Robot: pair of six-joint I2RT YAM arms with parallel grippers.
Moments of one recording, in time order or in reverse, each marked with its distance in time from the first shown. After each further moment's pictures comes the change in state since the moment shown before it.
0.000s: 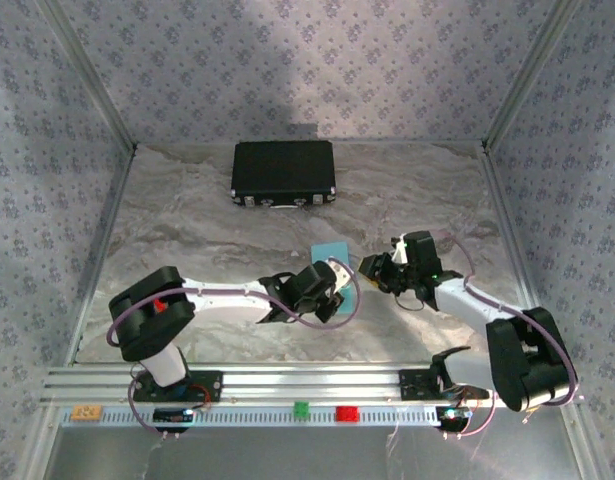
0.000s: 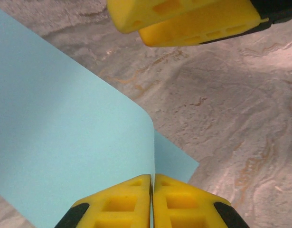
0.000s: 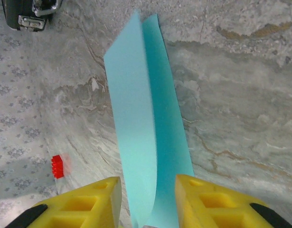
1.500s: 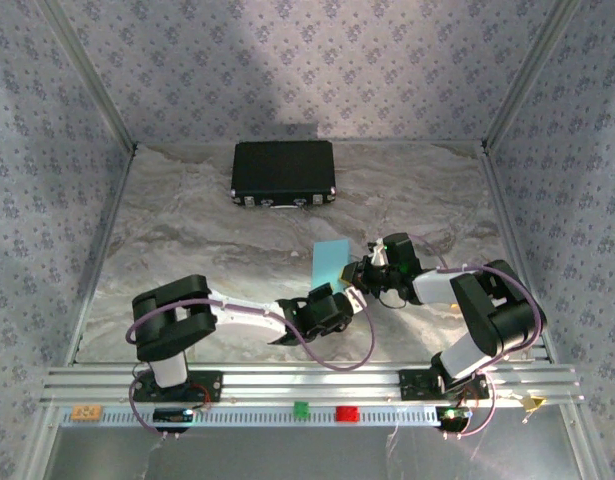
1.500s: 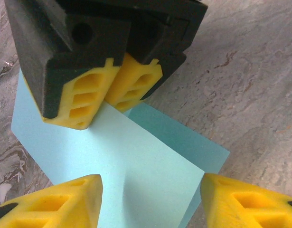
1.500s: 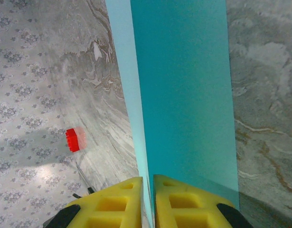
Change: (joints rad) left arm -0.184 0.100 0.004 0.030 -0.463 0.351; right arm 0.095 0.313 0.010 0.348 -0.143 0.117
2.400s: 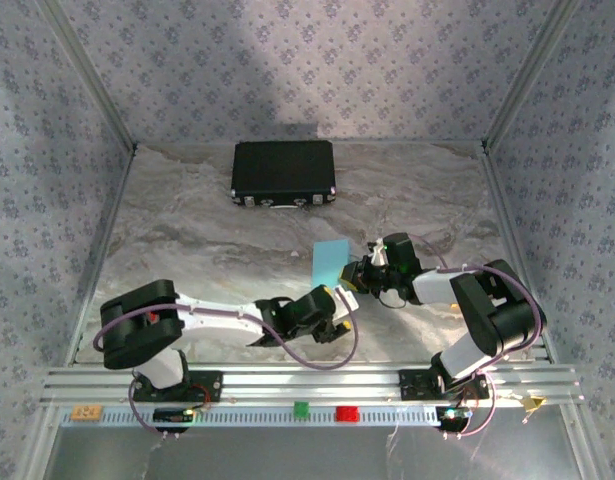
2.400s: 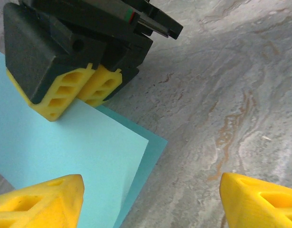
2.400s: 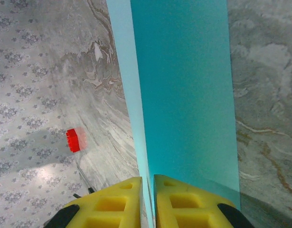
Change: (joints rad) left arm 0.014 -0.162 -0.116 0.064 0.214 -0.084; right arm 0.000 0.001 0.000 0.003 0.000 0.003
